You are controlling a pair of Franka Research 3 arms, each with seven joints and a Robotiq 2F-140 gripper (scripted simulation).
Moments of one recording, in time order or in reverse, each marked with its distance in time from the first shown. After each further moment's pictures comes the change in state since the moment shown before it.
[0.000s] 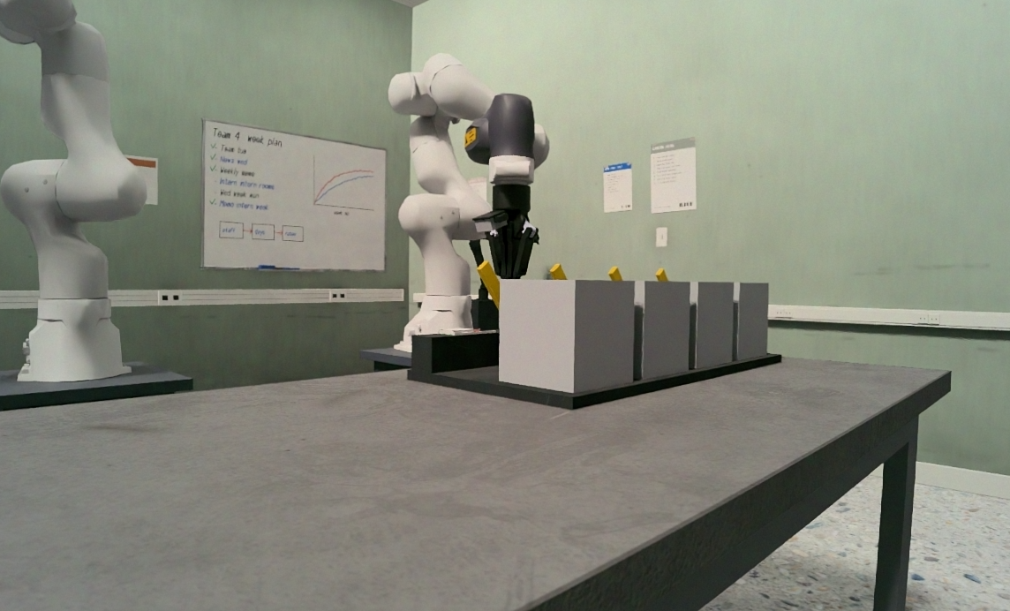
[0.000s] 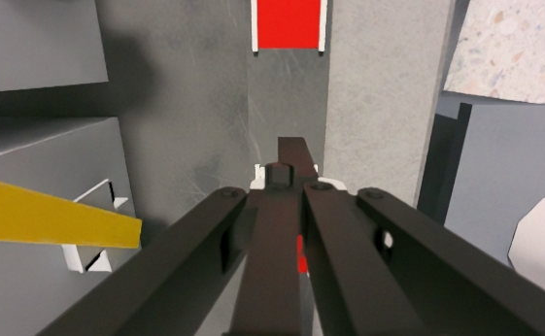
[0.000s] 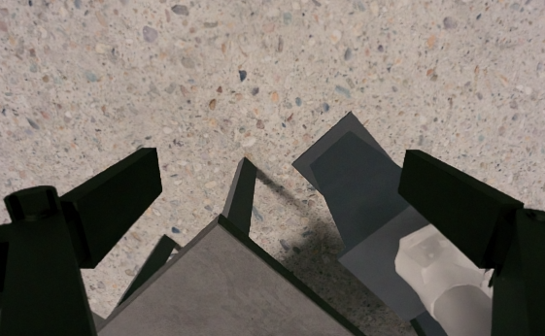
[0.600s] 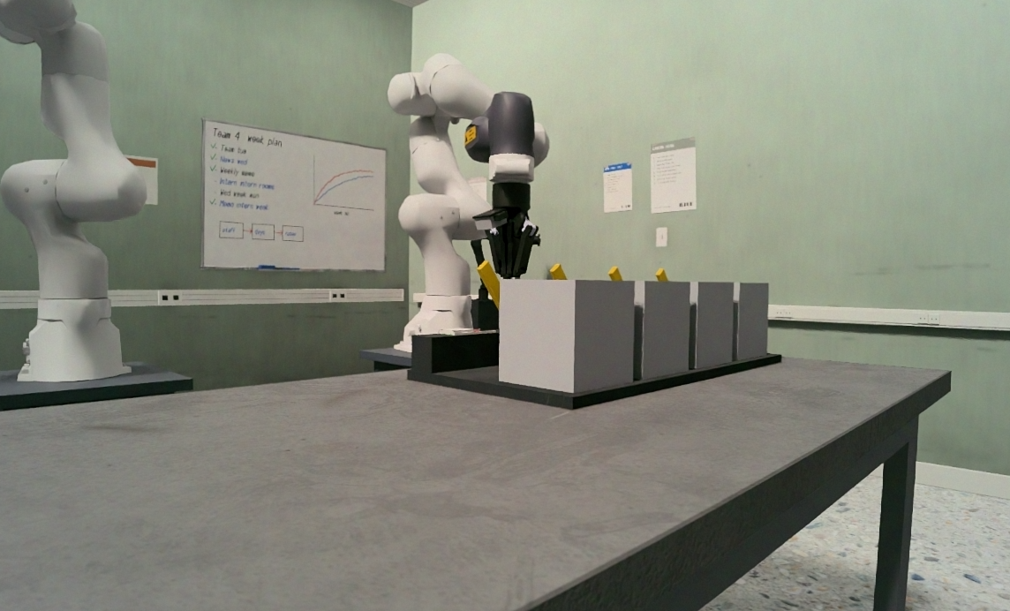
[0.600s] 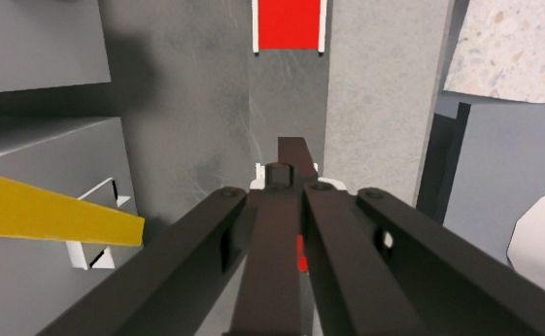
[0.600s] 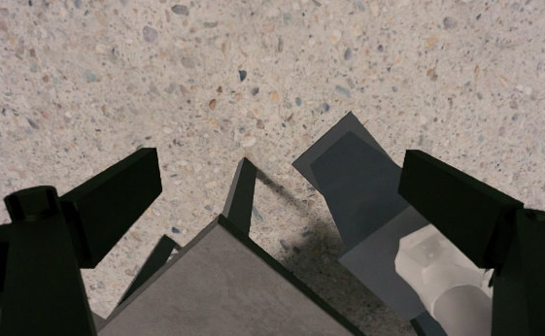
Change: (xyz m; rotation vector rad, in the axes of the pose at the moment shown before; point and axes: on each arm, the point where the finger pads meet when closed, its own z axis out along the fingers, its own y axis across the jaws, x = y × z) left arm 0.000 0.000 -0.003 0.002 0.000 0.001; right arm 0.000 0.000 0.000 0.000 0.000 0.000
